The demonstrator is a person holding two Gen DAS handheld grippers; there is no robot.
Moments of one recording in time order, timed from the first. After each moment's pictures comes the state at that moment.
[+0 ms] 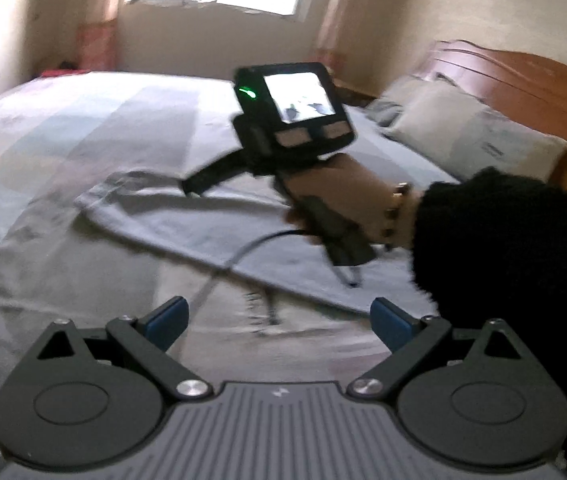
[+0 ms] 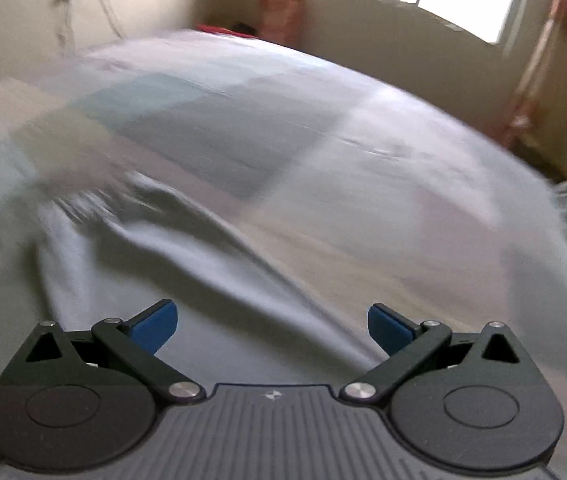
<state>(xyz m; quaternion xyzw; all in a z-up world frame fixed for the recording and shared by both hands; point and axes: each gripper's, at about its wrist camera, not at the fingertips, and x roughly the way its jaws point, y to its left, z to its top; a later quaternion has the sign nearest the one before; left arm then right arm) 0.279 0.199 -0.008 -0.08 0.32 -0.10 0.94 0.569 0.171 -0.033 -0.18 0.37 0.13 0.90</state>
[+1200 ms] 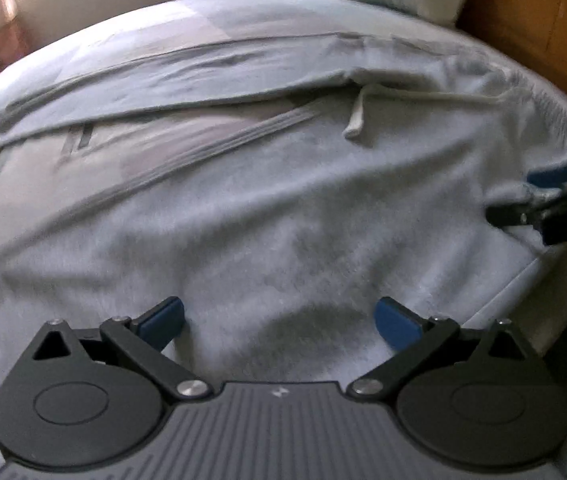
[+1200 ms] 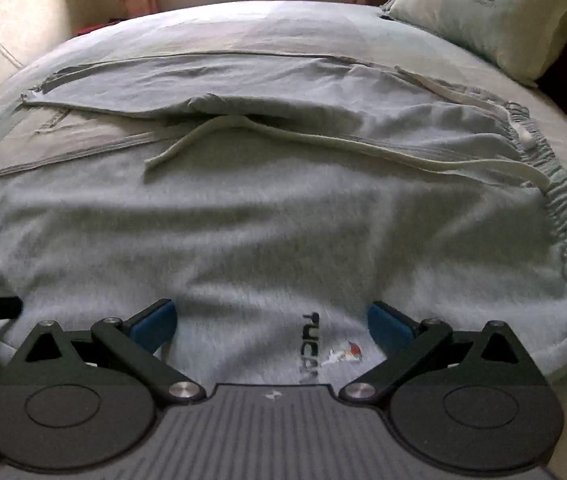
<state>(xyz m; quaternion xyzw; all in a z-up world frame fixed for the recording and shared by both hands) 0.186 0.027 -0.120 0.03 0.44 -0.12 0.89 0.167 -0.143 -0.112 0.02 0.43 0.03 0.90</state>
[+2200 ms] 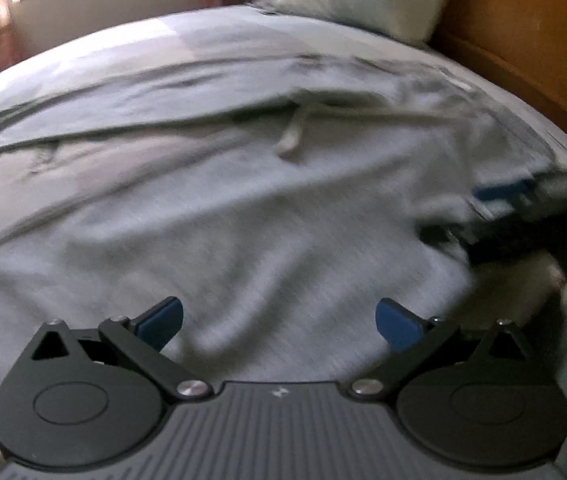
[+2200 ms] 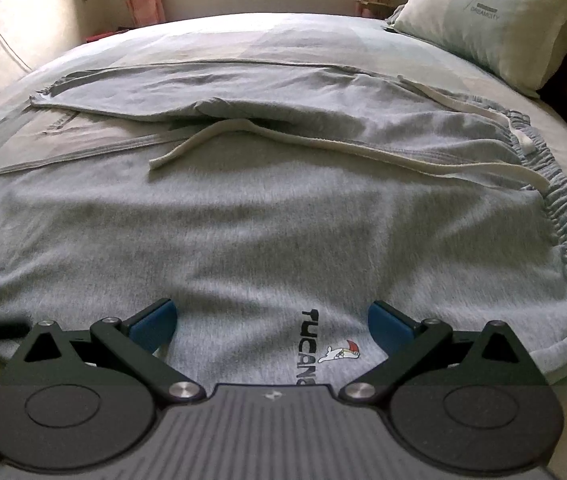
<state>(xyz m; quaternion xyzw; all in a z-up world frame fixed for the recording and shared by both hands) 0.181 -0.016 -0.106 0.04 0.42 -0.12 0.90 0.161 -0.143 -0.117 0.01 0.41 0.04 0.91</state>
